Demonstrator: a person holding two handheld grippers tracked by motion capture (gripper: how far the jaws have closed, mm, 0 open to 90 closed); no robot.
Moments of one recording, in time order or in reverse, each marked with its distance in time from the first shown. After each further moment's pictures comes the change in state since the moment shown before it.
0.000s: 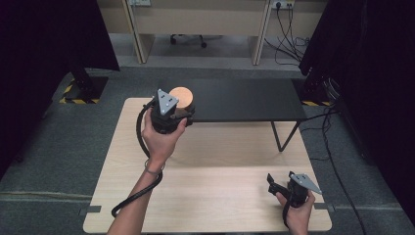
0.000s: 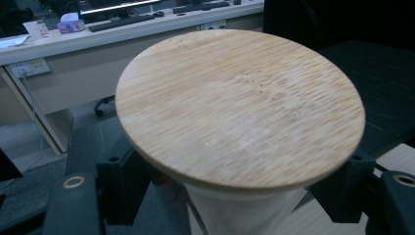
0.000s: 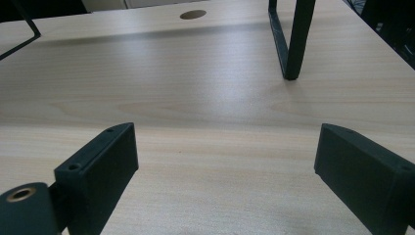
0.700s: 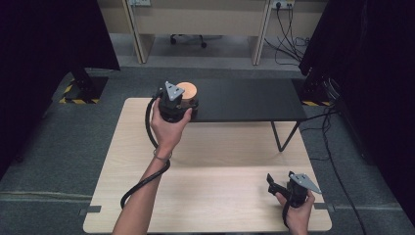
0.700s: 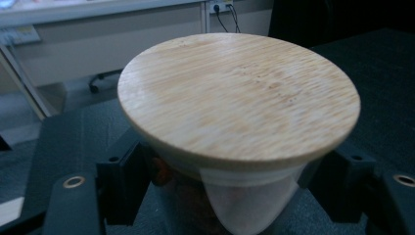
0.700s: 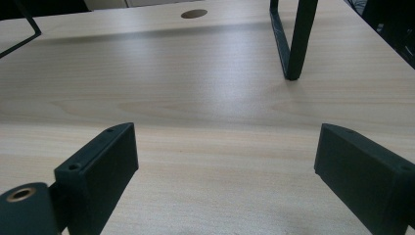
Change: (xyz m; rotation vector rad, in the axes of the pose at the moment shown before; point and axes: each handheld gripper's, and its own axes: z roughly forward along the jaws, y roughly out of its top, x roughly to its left) left arm 0.017 0.009 0.046 0.085 -0.019 -0.114; right arm 0.000 0.000 0.000 0.001 0.002 -0.006
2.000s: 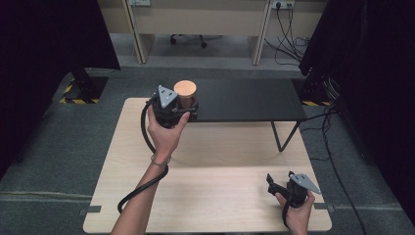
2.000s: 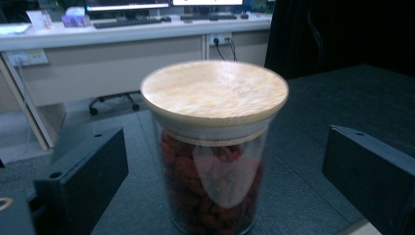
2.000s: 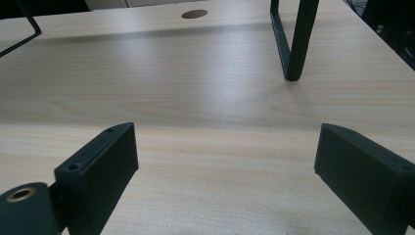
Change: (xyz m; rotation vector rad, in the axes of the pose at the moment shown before) left arm -0.005 -0.028 -0.033 -0.150 0.014 0.010; right arm 0.001 0.000 0.000 -0.001 -0.001 -0.003
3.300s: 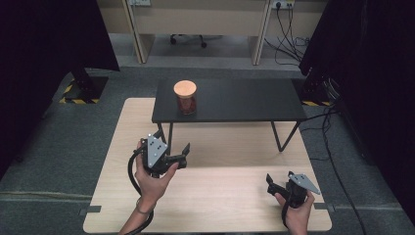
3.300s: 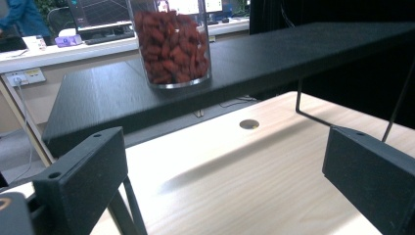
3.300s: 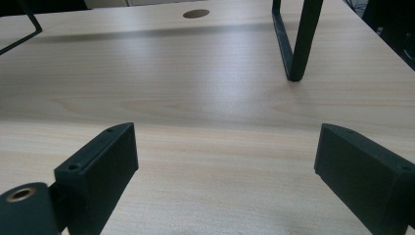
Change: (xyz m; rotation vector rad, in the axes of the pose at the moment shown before) left arm -0.012 -0.105 -0.083 -0.054 -0.049 0.091; right arm 0.003 0.000 0.000 0.002 0.000 -0.011
